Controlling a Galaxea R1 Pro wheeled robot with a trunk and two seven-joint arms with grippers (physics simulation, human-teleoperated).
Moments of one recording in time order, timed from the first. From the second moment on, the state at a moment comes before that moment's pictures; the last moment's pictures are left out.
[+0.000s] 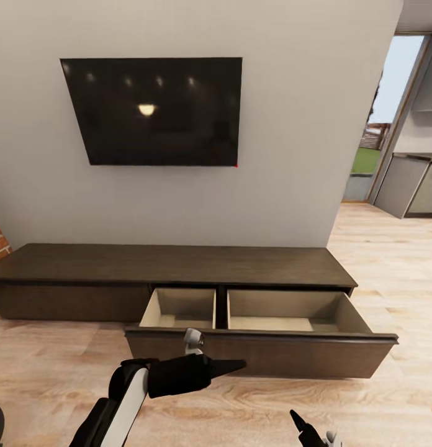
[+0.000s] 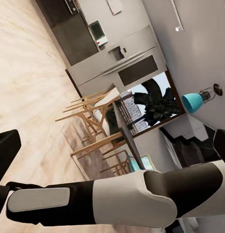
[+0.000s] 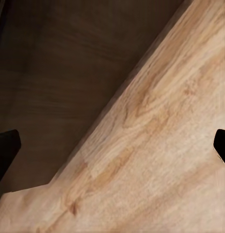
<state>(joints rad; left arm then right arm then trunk) -0.26 -0.06 -0.21 -1.42 0.61 0.99 -0.97 -0.37 -0.08 0.01 -0.09 -1.04 -0.11 0.57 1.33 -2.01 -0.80</state>
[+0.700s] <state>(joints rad) -0.28 0.05 -0.19 -1.22 0.58 0.98 -0.81 -0.37 -0.08 0.01 -0.09 -1.04 -0.17 0.56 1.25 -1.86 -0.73</state>
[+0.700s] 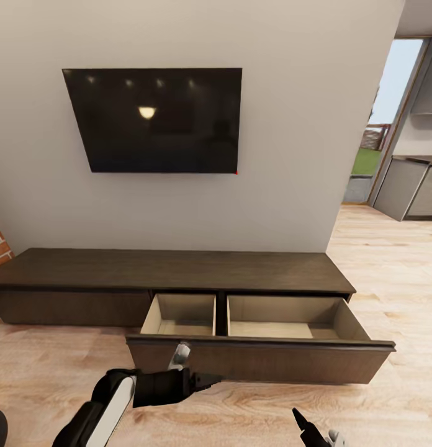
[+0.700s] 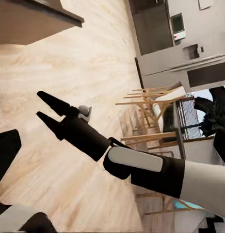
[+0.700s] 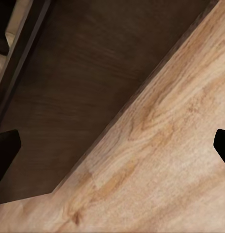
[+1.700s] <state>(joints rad) -0.27 0.17 -0.14 -0.93 0.59 0.94 -0.29 -0.37 -0.08 0.01 -0.07 -0.98 -0.28 0.52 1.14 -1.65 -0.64</state>
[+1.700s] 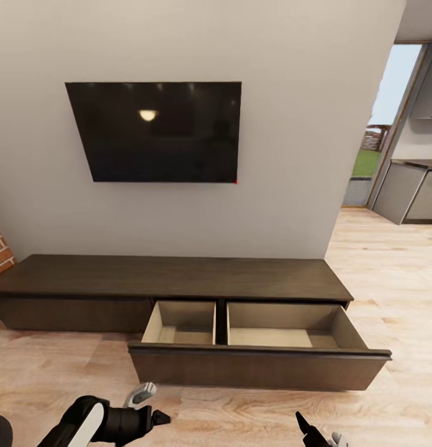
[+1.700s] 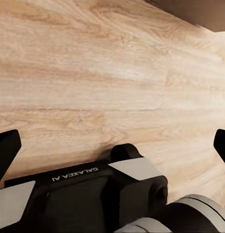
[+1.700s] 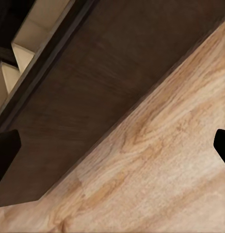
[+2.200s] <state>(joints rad) -0.27 0.17 -0.13 -0.73 0.59 0.66 -0.01 -0.37 -0.08 0.01 -0.03 -0.92 -0.38 0.48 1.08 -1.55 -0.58</state>
